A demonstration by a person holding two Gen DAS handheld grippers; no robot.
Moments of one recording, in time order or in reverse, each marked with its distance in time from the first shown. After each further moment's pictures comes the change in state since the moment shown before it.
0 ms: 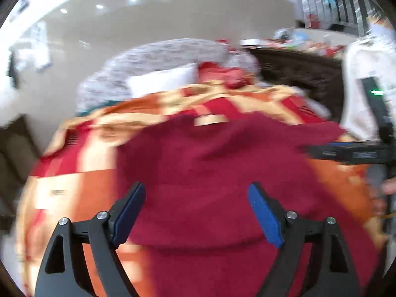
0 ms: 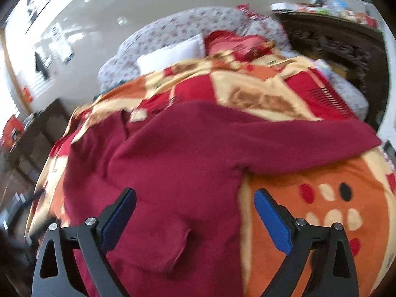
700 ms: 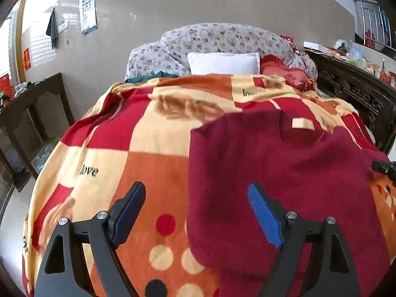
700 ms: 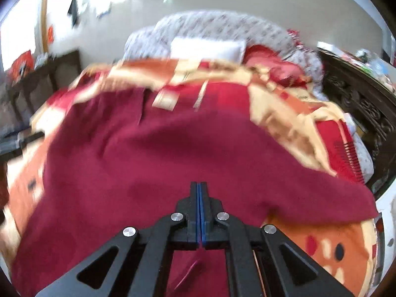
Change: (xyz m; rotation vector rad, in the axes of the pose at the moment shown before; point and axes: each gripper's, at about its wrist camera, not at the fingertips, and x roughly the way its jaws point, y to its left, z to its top) left arm 0.055 0.092 0.006 -0.222 0.076 0.145; right arm 0.033 0.032 0.030 -0.299 -0.017 -0.072
